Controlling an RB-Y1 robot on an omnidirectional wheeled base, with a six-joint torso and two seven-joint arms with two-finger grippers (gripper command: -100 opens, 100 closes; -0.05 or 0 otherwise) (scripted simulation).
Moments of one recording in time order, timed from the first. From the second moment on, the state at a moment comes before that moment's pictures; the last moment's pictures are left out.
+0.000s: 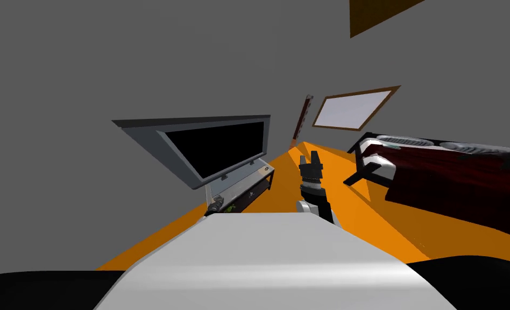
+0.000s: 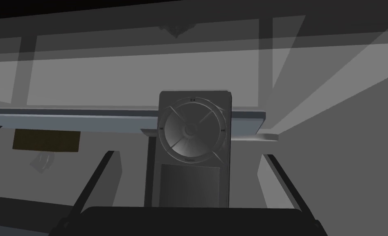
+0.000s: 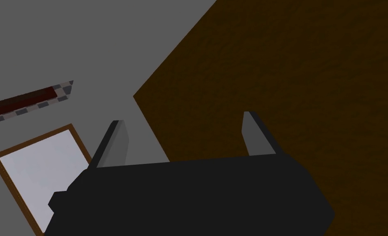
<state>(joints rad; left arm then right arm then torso) 0.25 0.14 0.16 -1.09 -0.97 0.00 -0.33 0.49 -0.01 0.01 -2.26 0.00 -0.50 0.04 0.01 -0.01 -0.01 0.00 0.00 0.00</state>
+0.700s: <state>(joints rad) 0.07 0.23 0.08 -0.88 -0.79 -0.12 -0.51 0.49 -0.01 0.01 -2.26 0.00 -0.50 0.04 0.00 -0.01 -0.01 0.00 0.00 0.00</state>
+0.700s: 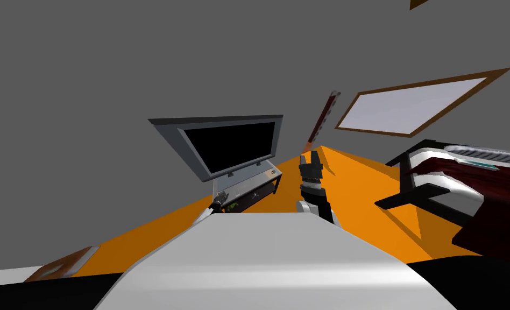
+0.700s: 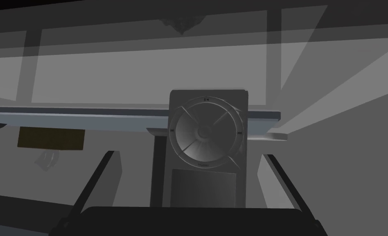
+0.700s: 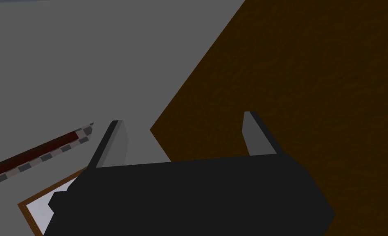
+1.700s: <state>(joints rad) -0.04 0.29 0.00 -0.73 -0.64 -0.19 -0.65 0.49 -0.01 0.01 -2.26 0.00 -0.50 0.04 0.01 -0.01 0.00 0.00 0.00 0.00</state>
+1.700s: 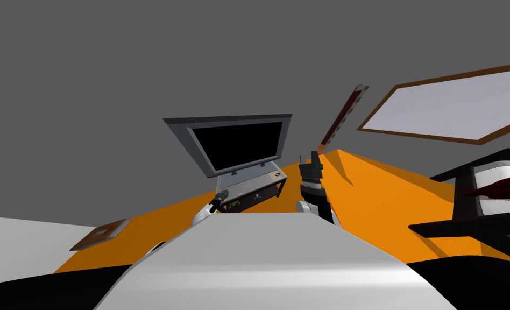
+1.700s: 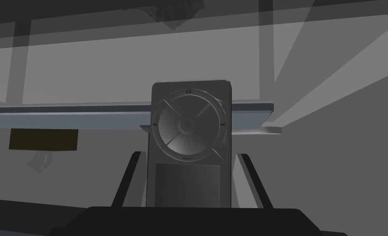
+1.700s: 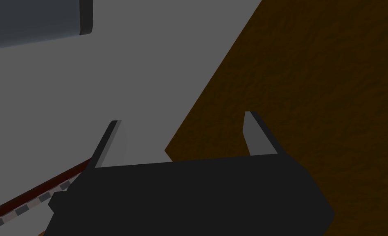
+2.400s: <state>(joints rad) 0.04 0.25 0.05 -0.83 -0.73 -0.14 -0.56 0.49 -0.01 0.01 -2.26 0.00 -0.50 0.04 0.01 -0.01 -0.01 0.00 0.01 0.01</state>
